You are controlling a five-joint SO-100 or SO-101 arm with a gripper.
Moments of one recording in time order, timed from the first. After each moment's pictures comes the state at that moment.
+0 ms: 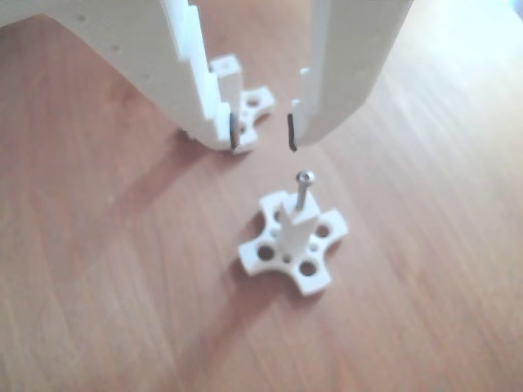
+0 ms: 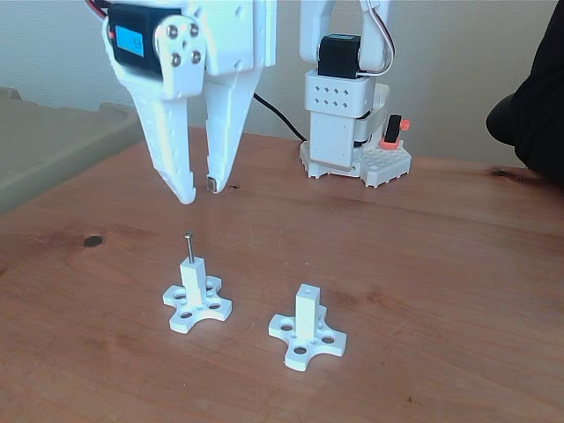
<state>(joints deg) 8.1 93.5 90.2 83.4 6.1</state>
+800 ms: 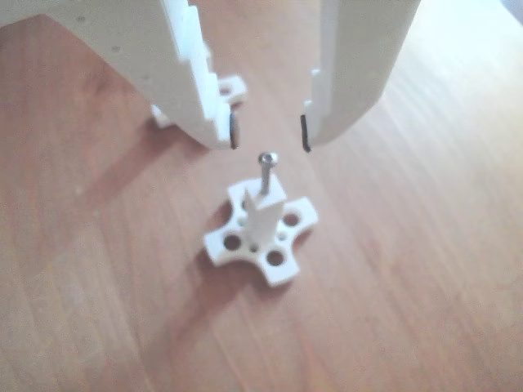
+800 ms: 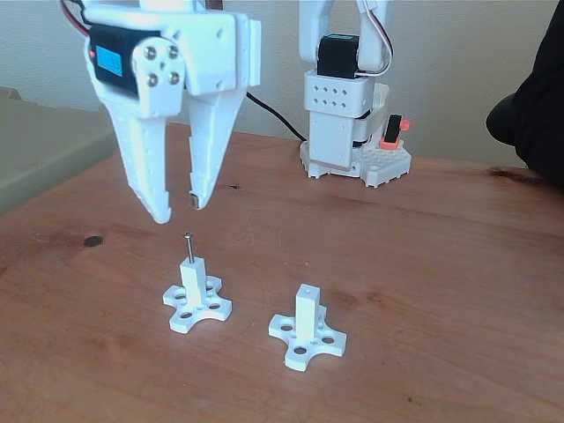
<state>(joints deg) 9.8 90.4 89.1 79.4 6.1</state>
